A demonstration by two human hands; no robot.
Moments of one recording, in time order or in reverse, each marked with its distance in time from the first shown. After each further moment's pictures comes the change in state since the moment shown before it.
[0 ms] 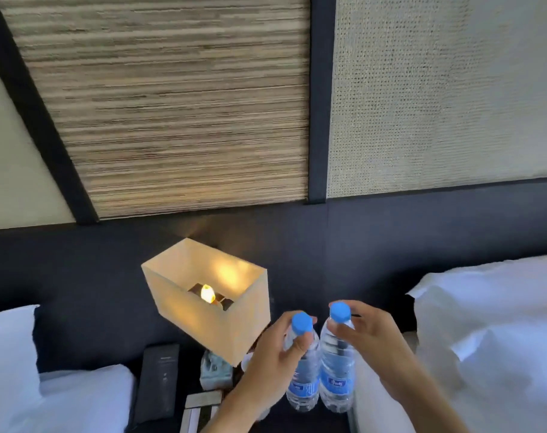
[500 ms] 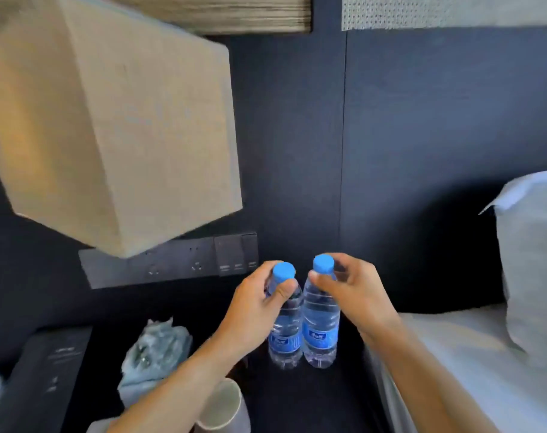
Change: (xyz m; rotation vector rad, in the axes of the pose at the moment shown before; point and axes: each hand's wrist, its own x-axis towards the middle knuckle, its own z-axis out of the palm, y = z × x) left_hand 0.124 -0.371 0.065 0.086 0.169 0.183; right_hand 0.191 0.346 0.103 -0.009 0.134 -0.258
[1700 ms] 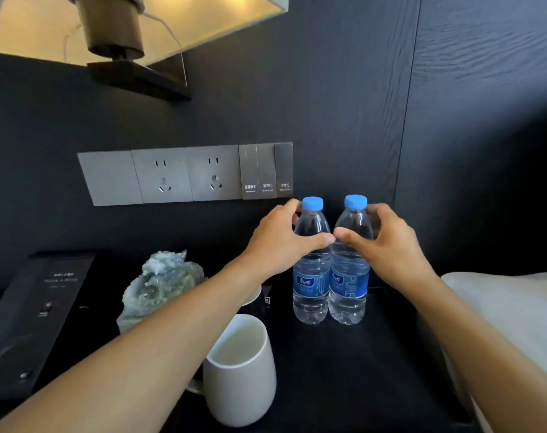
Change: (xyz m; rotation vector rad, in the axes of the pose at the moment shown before) left_hand 0.047 -0.129 0.013 0.366 0.035 0.018; right_hand 0.036 0.127 0.047 -0.337 0.039 -0.232
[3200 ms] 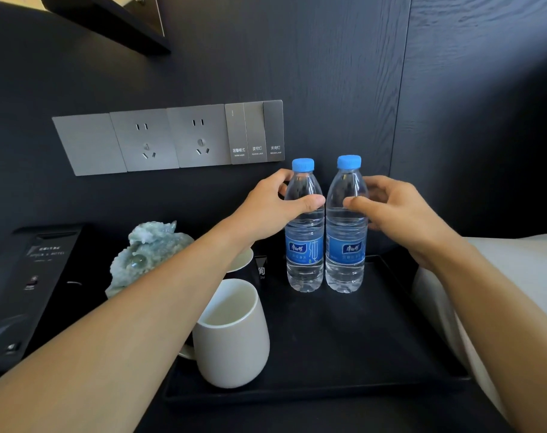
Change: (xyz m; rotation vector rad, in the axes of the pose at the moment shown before) left_hand -0.006 -0.003 -0.001 -0.227 -0.115 -0.098; right_hand -0.002 0.021 -0.011 0.179 -0.135 0.081
